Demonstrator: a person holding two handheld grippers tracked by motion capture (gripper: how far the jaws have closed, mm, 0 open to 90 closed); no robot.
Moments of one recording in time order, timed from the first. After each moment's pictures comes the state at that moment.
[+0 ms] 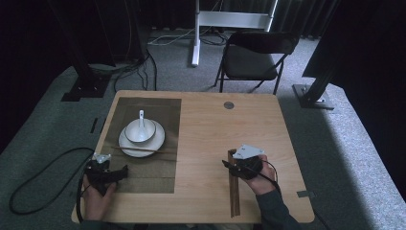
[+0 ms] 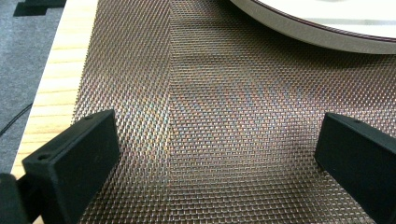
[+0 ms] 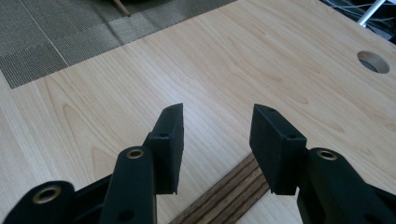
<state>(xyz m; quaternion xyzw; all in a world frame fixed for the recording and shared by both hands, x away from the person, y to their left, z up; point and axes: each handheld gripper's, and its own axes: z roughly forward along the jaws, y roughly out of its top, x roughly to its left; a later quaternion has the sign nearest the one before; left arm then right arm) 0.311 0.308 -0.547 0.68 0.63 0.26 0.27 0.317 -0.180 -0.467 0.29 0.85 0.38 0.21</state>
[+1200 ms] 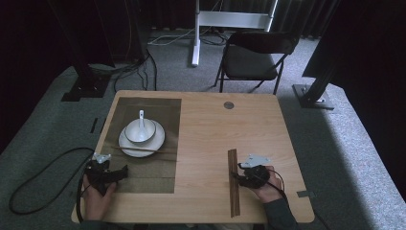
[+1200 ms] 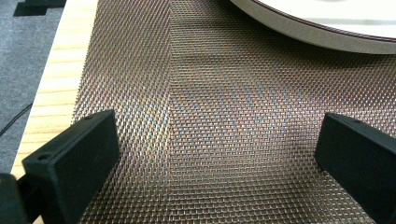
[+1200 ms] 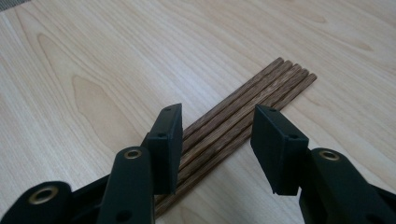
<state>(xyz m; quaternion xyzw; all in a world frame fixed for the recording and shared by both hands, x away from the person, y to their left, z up) 0.311 0.308 -0.547 0.68 0.63 0.26 0.27 0.308 -0.210 -0.511 0.33 0.86 0.34 0.17</state>
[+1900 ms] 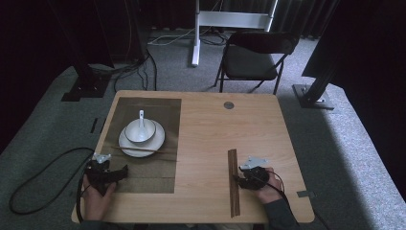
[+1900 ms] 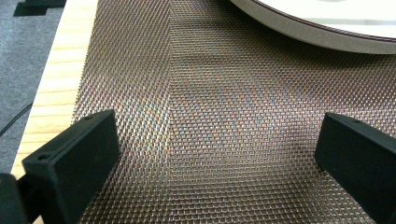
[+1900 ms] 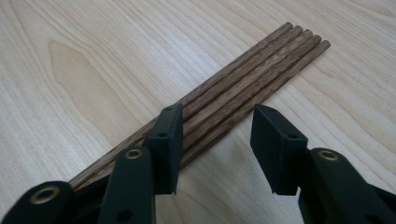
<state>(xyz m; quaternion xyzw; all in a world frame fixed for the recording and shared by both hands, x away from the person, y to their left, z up) 0.311 0.308 -0.547 0.68 0.63 0.26 0.27 0.311 -0.214 -0.528 0.33 0.88 0.31 0.16</state>
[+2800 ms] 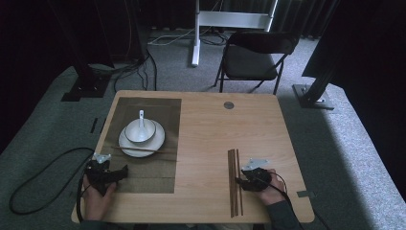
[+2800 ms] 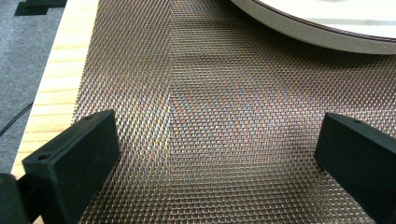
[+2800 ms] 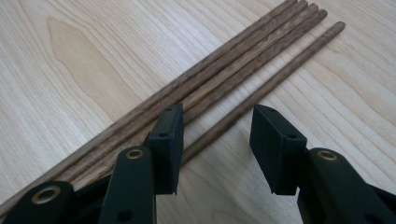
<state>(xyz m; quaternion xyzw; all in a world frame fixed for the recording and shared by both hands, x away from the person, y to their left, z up) 0.311 0.308 -0.547 0.68 0.63 0.26 0.27 0.308 -0.221 -0.530 0.34 0.88 0.30 0.14</state>
